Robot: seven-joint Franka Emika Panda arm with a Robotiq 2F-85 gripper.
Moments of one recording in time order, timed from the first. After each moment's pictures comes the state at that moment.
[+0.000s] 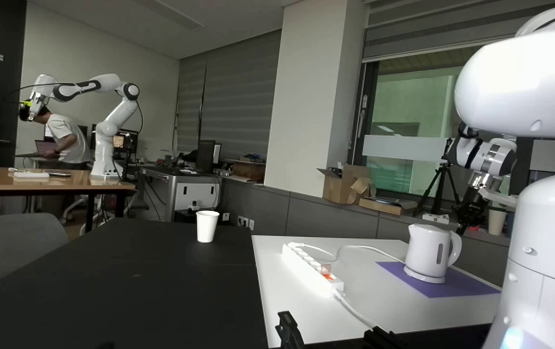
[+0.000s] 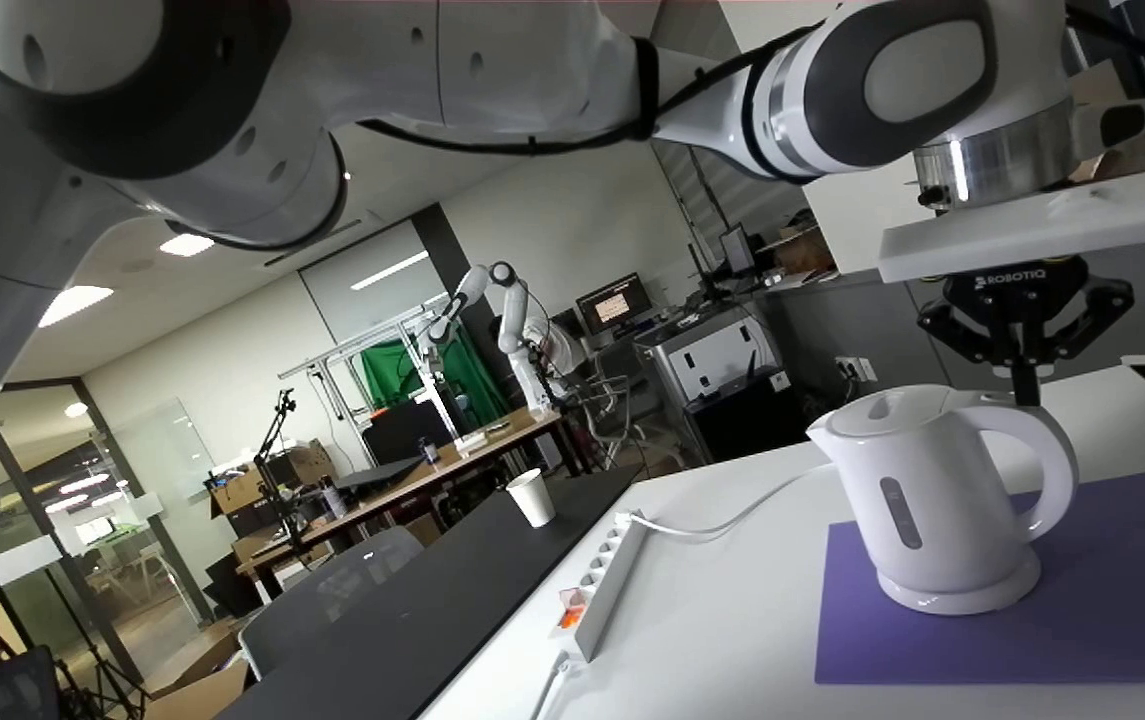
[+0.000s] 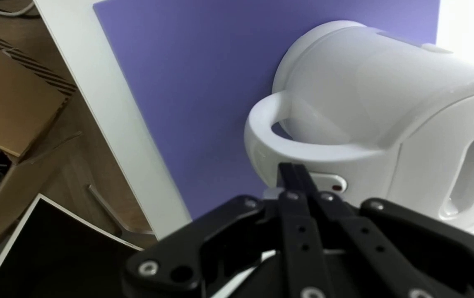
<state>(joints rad) -0.83 1.00 -0.05 -1.12 0.34 2.13 -0.77</state>
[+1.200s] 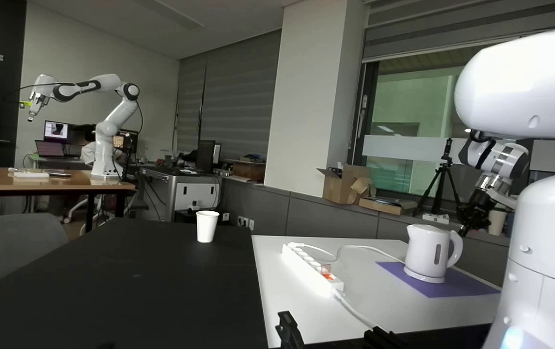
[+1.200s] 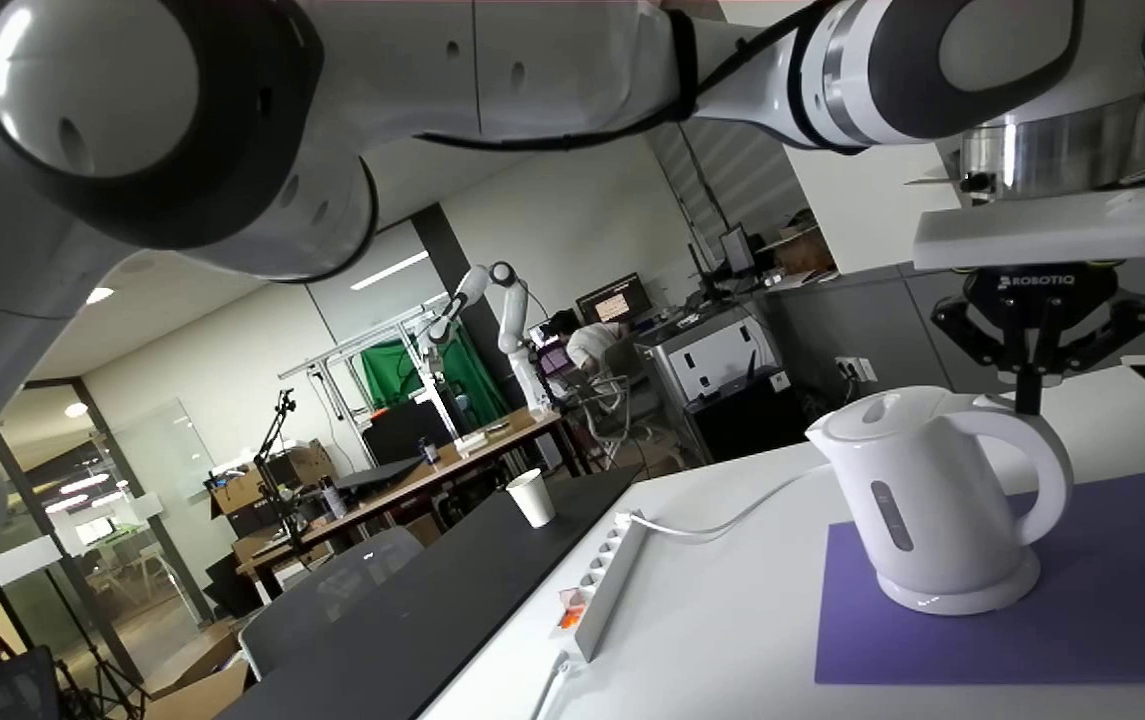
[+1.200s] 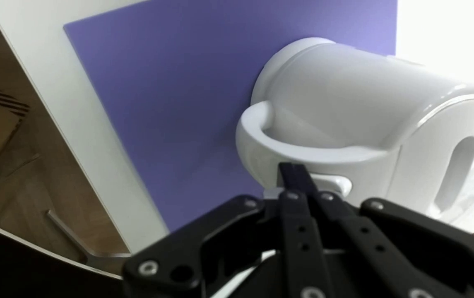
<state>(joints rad) -0.91 1.12 0.02 -0.91 0.34 1.91 -0.77</state>
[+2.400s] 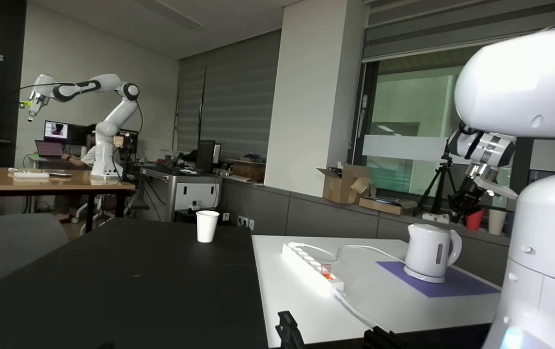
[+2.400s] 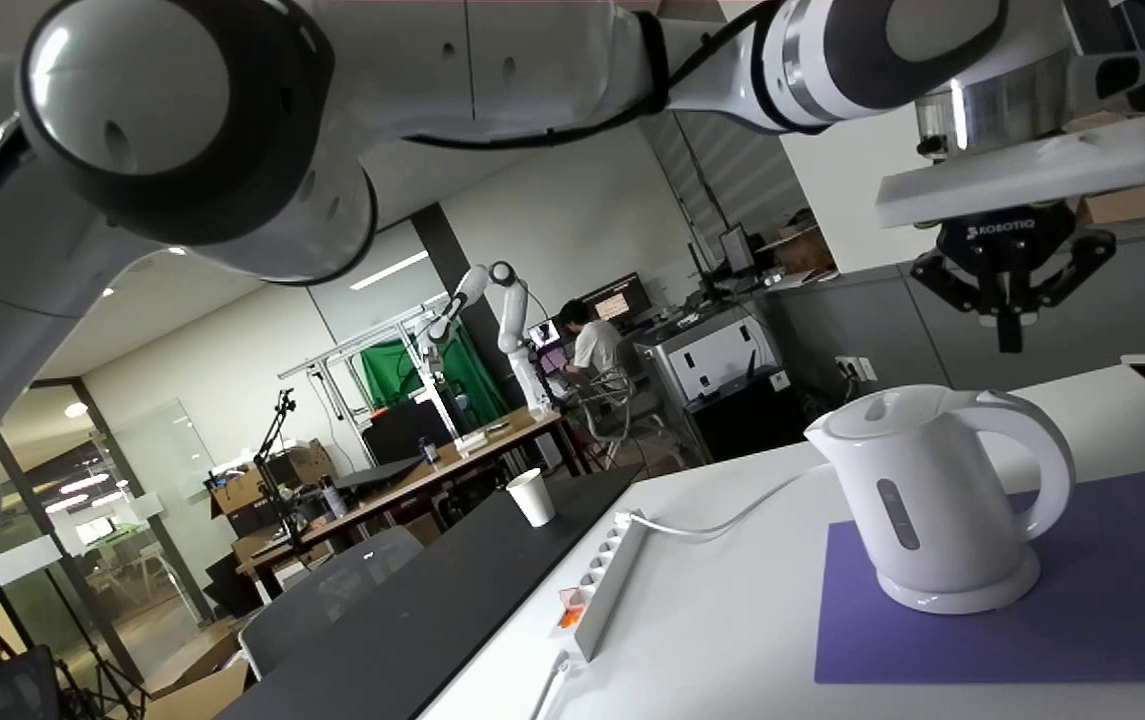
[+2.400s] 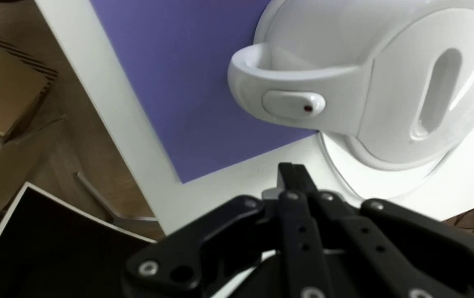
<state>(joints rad) -0.85 1.11 -0.01 -0.85 0.33 1.96 -0.68</state>
